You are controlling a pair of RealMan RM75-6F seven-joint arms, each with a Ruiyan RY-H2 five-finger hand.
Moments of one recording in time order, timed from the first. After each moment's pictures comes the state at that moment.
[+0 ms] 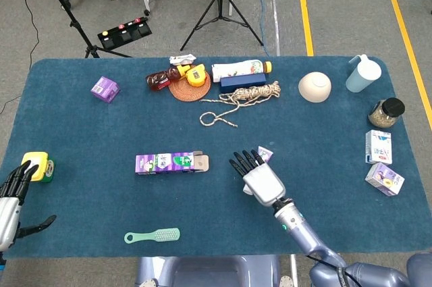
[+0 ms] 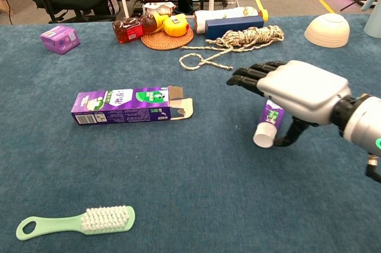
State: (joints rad) left arm 0.01 -1.05 0.02 -1.83 1.57 1.54 0.02; right arm 0.56 -1.67 0.12 -1.47 -1.45 1.05 -0.66
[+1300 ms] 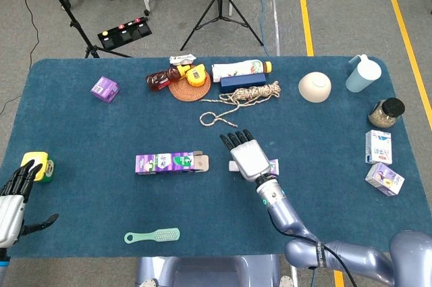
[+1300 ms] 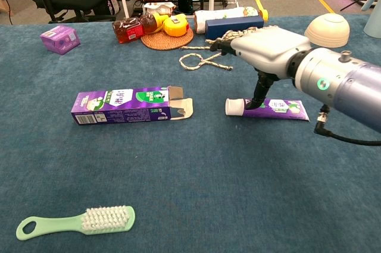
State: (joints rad) left arm 0.00 -1.06 0.02 -1.84 1.53 1.51 0.06; right arm 0.72 -1.68 0.28 -1.55 -1.05 0.99 -0.83
